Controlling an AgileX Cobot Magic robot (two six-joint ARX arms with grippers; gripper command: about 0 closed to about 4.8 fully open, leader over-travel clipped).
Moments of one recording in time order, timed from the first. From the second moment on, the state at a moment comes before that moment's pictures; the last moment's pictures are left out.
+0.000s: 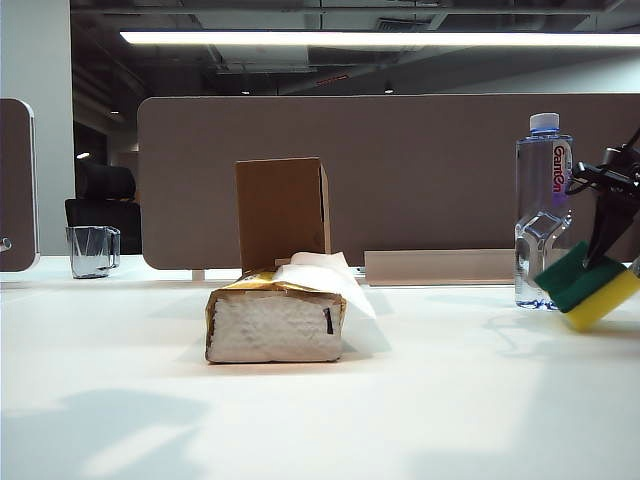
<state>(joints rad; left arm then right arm) -0.16 0.50 0.88 -0.99 0.51 -0.08 -0.11 1.68 1.05 -0.27 -0.35 0.21</state>
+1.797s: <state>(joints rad) -0.16 0.50 0.88 -0.99 0.53 -0.09 -0.10 1.48 1.04 -0.37 -0.43 0.23</state>
